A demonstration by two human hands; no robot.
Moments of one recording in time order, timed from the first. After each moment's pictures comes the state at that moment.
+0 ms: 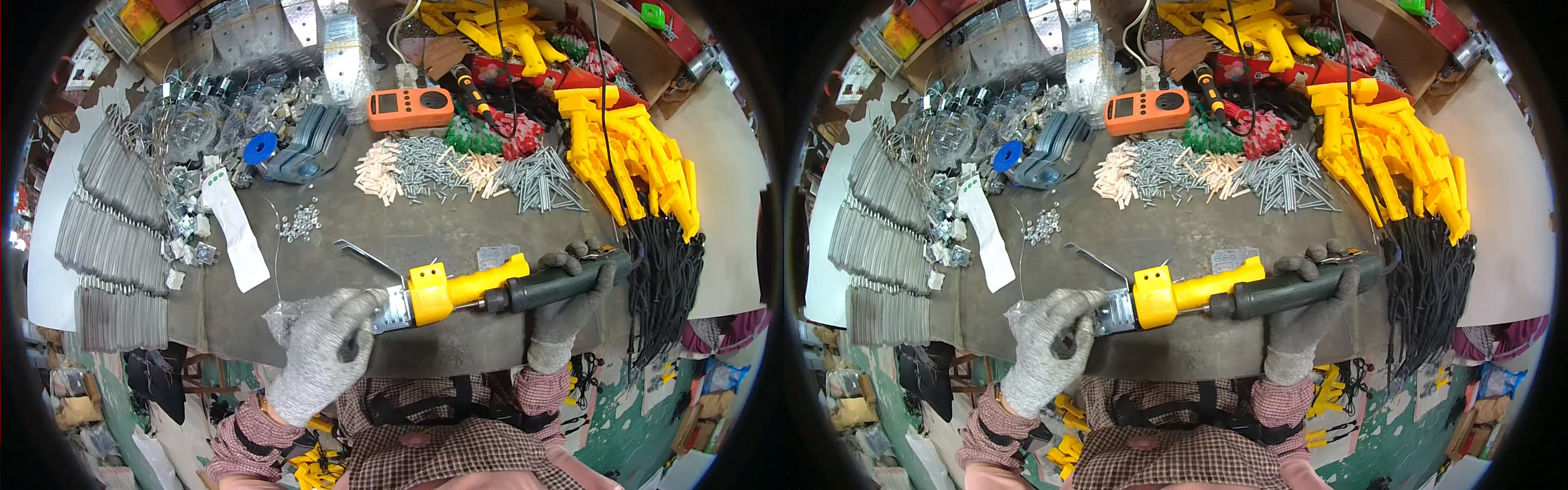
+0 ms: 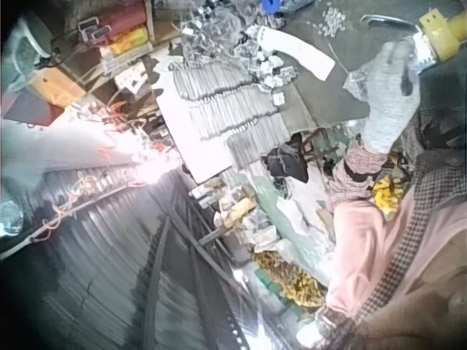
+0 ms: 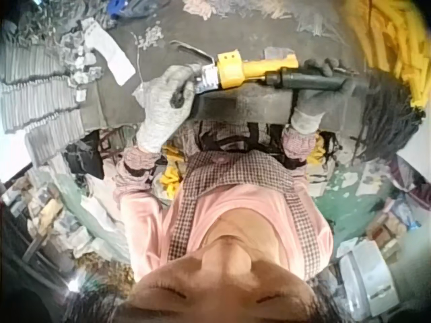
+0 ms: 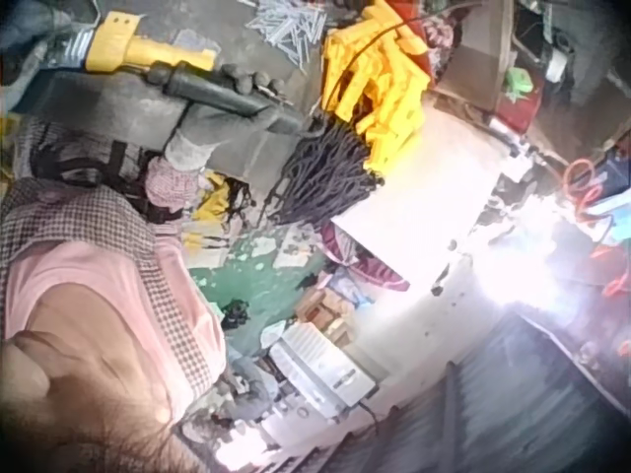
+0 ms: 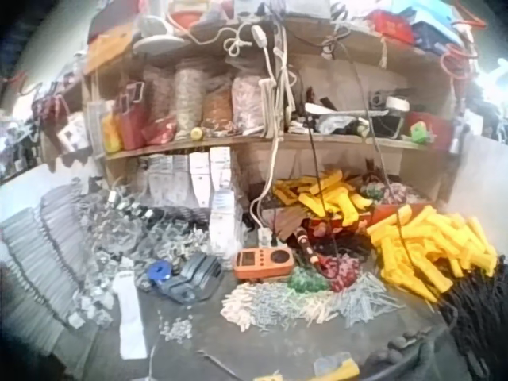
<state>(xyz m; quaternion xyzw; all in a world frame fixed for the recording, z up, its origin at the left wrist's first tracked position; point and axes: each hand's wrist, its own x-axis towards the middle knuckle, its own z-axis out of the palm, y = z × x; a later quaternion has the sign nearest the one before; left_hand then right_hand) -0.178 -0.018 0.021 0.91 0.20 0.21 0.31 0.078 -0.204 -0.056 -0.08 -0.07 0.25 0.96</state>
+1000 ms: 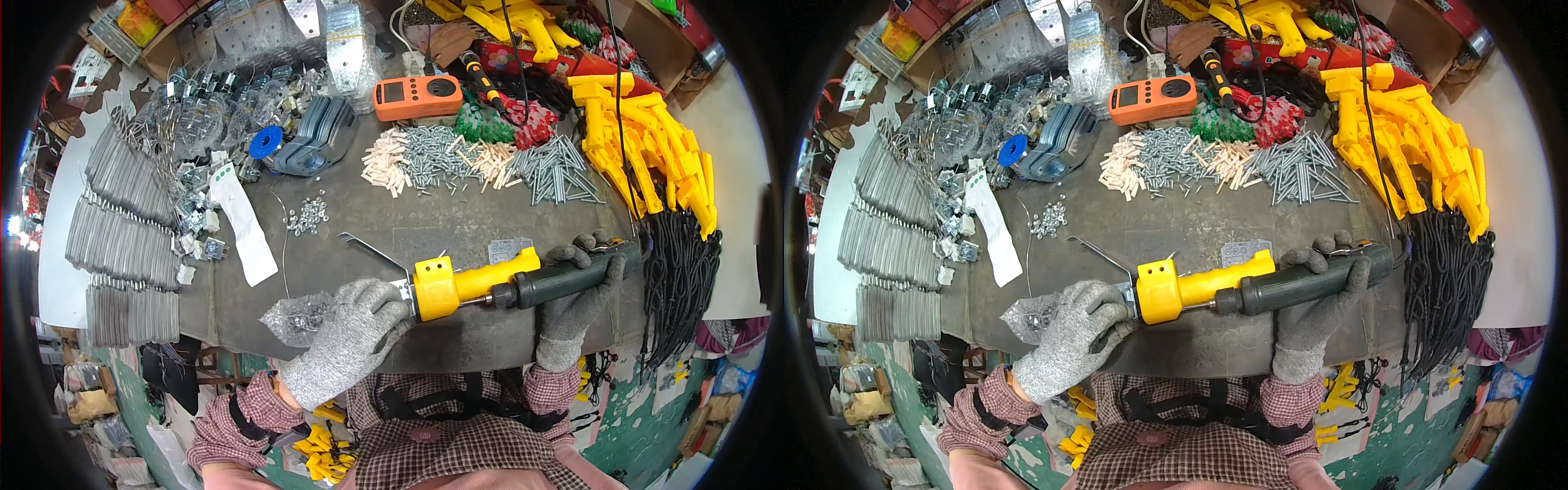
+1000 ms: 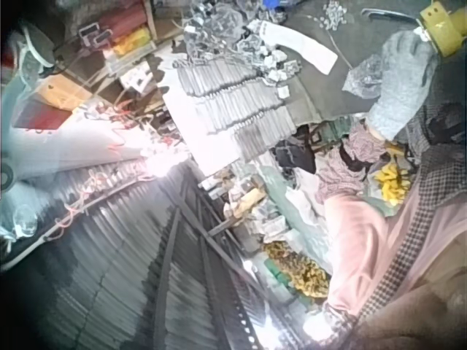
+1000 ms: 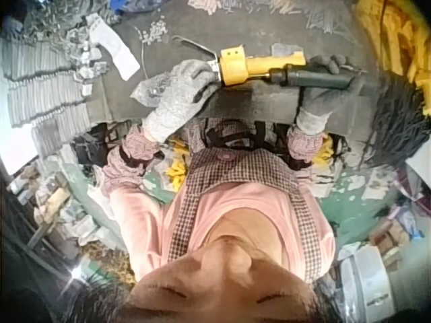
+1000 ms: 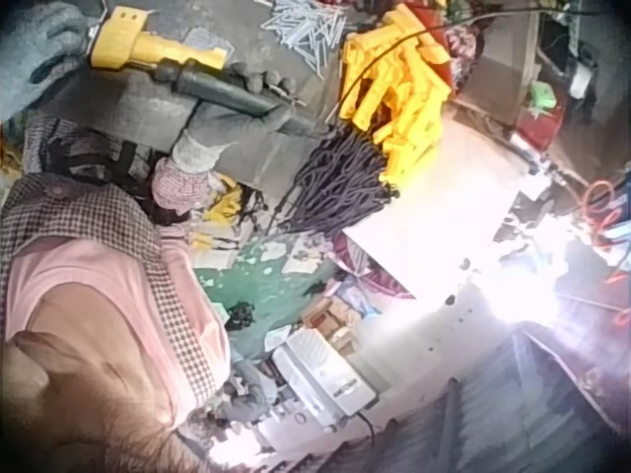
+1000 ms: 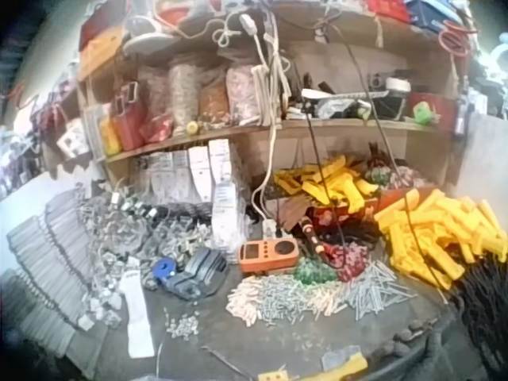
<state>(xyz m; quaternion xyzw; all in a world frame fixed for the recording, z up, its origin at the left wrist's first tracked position) -0.165 -0.013 -0.002 0.97 0.10 0.10 0.21 0.077 -0.201 -0.061 -0.07 -0.02 0.26 0.96</state>
